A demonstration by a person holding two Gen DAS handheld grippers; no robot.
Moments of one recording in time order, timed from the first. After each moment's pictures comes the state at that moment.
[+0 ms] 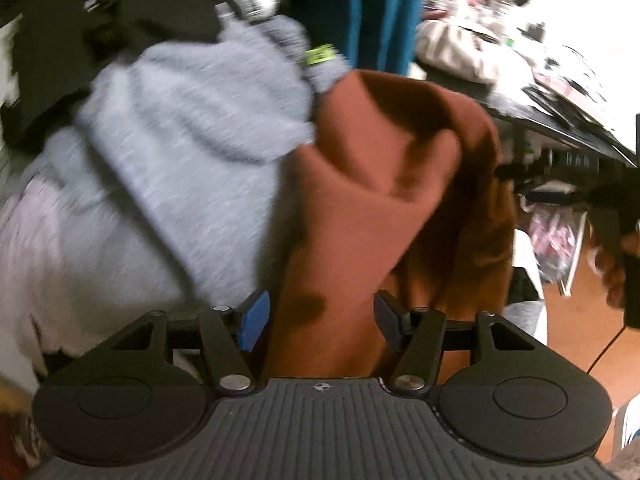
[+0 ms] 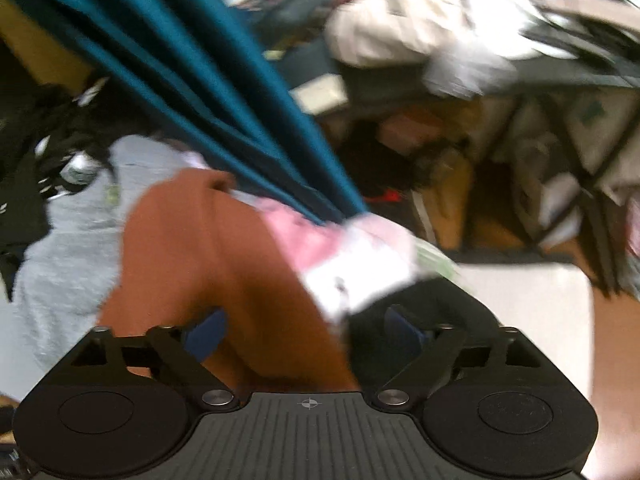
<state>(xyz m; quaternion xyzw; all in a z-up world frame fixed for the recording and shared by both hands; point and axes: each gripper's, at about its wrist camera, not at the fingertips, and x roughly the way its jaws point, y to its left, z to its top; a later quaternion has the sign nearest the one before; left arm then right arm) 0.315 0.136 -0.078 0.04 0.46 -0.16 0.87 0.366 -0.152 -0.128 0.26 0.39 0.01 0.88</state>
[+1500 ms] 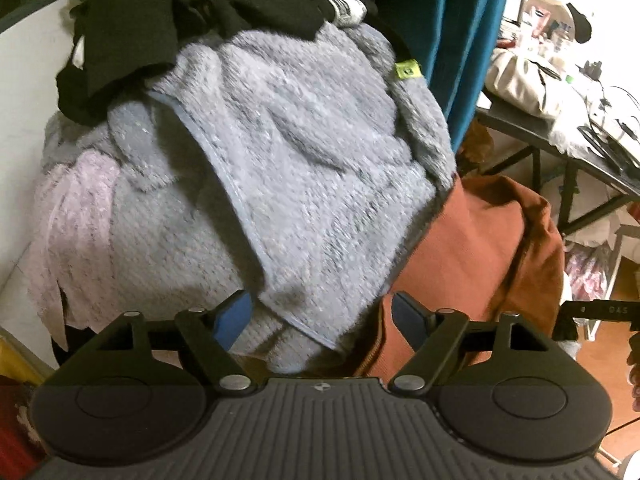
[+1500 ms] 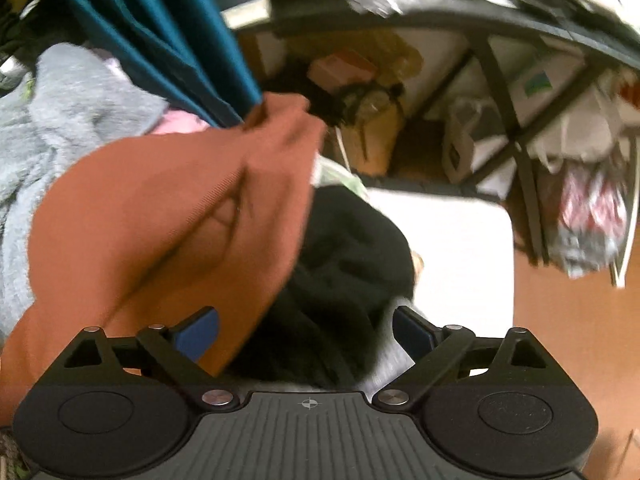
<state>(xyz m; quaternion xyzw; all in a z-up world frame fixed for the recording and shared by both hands) 0.328 0.161 -0.087 0.01 0.46 -0.11 0.88 0.302 -0.165 -0.188 0.21 0.49 -0.09 0.84</state>
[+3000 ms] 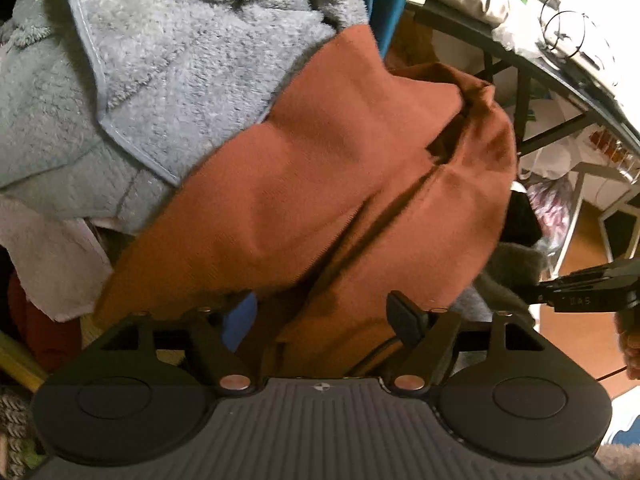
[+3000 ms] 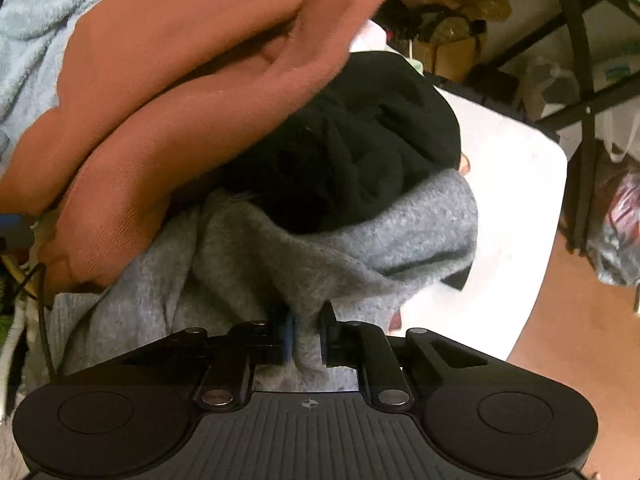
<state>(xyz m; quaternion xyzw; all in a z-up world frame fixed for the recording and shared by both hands) 0.271 0.104 -0.155 0.00 0.52 -0.17 0.83 0.263 -0.151 -0.239 0.14 0.58 0.06 0.80</state>
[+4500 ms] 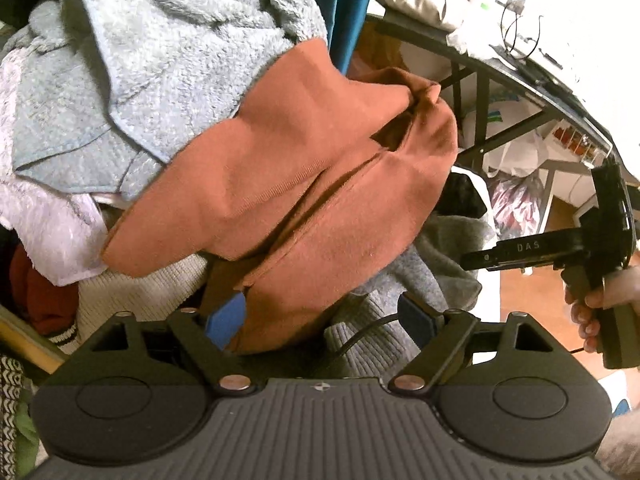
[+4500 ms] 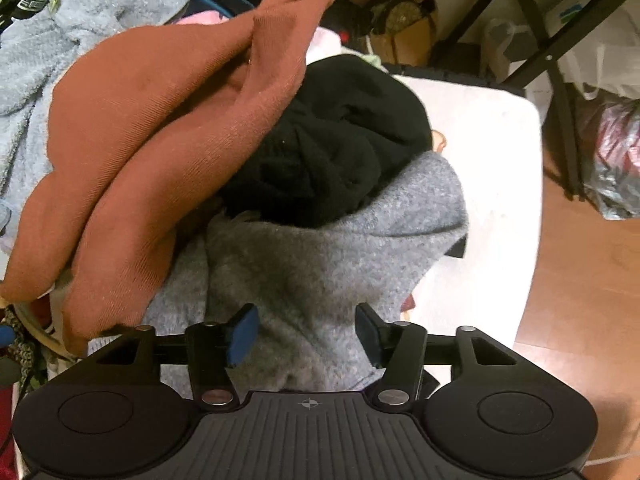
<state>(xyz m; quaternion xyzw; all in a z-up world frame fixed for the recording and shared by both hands) 0.216 0.111 -0.125 -0.01 0.51 -0.20 0.84 0.244 -0.144 -0.219 0.23 0.56 -0.02 0.80</state>
